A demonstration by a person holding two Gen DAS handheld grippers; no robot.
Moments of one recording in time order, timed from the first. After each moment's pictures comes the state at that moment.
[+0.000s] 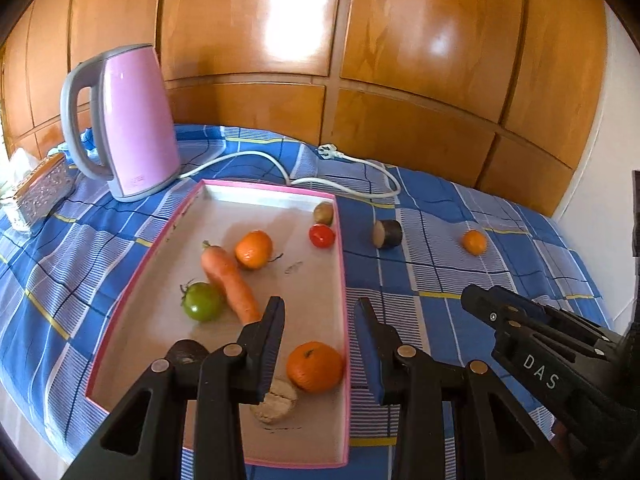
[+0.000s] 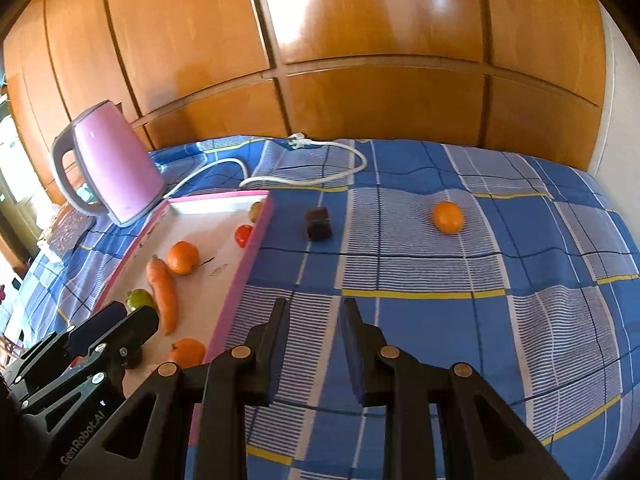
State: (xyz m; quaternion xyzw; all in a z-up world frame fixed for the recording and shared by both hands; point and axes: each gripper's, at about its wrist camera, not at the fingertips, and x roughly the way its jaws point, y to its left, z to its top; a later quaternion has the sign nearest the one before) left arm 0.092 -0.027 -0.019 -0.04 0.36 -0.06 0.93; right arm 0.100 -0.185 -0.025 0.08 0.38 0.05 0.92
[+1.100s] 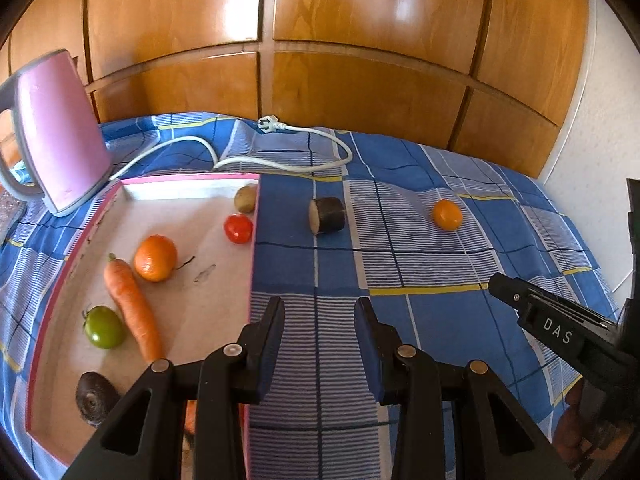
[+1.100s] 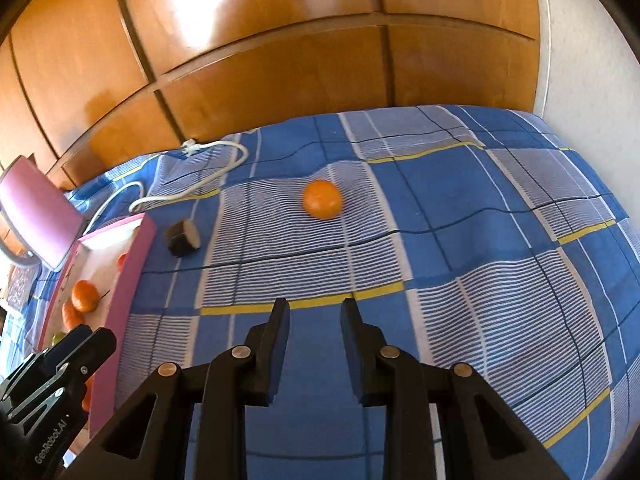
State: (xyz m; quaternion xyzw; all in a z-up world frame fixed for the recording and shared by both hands) left arm 0.143 -0.099 -0.046 0.00 0.40 -0.10 0.91; right arm 0.125 -0.289 -0.062 0.15 0.41 -0.04 0.90
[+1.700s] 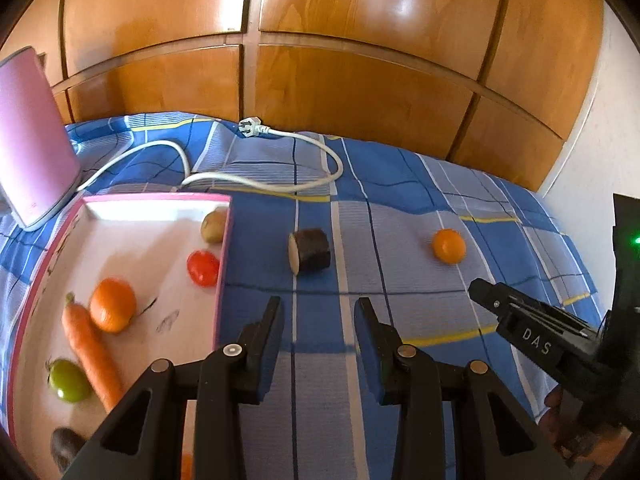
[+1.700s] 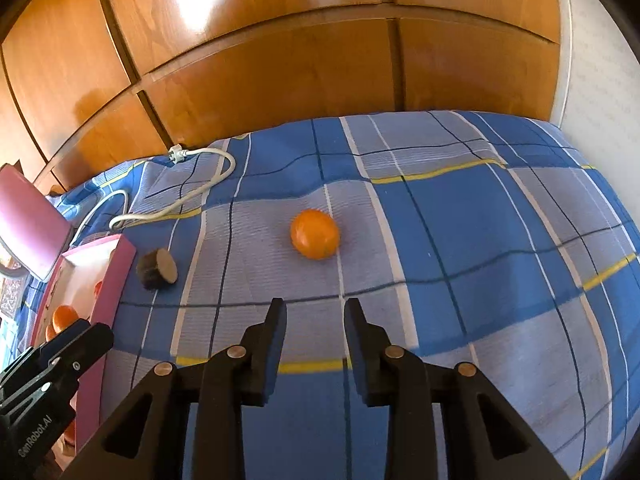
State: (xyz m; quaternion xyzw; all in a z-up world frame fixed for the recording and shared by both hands) left arm 0.200 -0.115 -0.049 -0.02 0.41 -0.12 0.90; right arm 0.177 -0.304 -0.069 0.14 0.42 -0.03 0.90
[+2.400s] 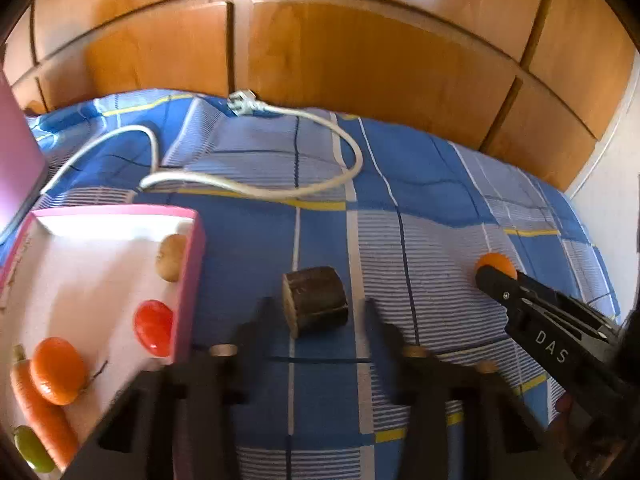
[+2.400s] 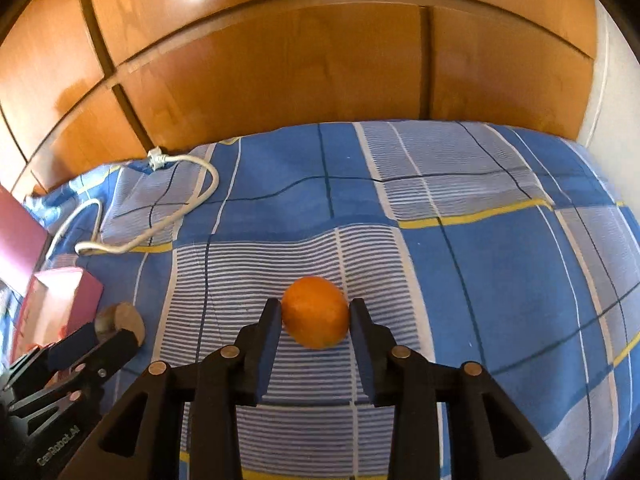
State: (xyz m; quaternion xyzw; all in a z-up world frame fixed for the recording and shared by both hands) left arm 0.275 -0.132 -0.090 -0.02 0.46 -0.10 0.88; right arm 0.247 -0.307 -0.087 0.11 0.43 -0.03 0.90
